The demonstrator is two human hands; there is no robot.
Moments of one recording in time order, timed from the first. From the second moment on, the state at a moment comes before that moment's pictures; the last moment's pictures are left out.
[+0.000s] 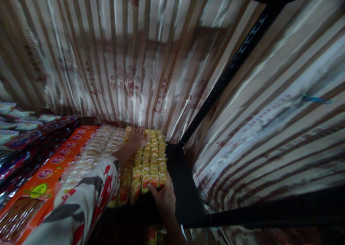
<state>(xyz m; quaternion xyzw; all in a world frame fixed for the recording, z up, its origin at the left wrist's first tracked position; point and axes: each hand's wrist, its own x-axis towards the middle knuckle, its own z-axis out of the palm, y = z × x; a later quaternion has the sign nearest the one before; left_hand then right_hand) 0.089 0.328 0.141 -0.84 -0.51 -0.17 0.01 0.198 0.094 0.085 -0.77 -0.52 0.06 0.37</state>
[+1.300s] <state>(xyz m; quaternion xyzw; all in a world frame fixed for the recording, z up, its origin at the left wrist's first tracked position) 0.035 0.036 0.088 -0.82 -0.50 -0.26 0.08 0.189 0.092 0.110 -0.77 -0.51 0.10 0.36</state>
